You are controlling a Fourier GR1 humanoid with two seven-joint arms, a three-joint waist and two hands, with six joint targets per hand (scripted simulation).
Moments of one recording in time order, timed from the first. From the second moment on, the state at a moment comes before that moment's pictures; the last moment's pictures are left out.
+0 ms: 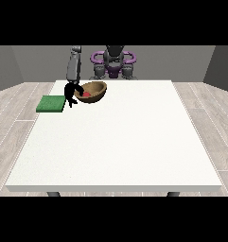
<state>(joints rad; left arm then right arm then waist) -0.68 0.65 0.49 -1.22 0.34 -0.39 0.18 -0.35 -0.12 -0.31 -0.68 -0.18 -0.05 -0.55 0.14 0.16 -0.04</state>
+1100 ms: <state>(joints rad) -0.57 0.70 0.55 -1.07 0.32 -0.41 0.11 -0.38 -0.46 -0.19 -0.87 -0.07 -0.13 0.08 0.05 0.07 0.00</state>
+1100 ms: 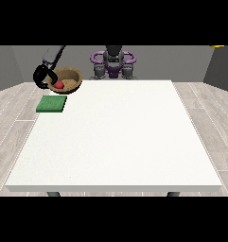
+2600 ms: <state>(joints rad) -0.54 0.81 0.58 -1.01 0.38 -0.48 -0.05 -0.54 -0.61 -0.41 -0.62 -0.19 -0.01 0.04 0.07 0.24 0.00</state>
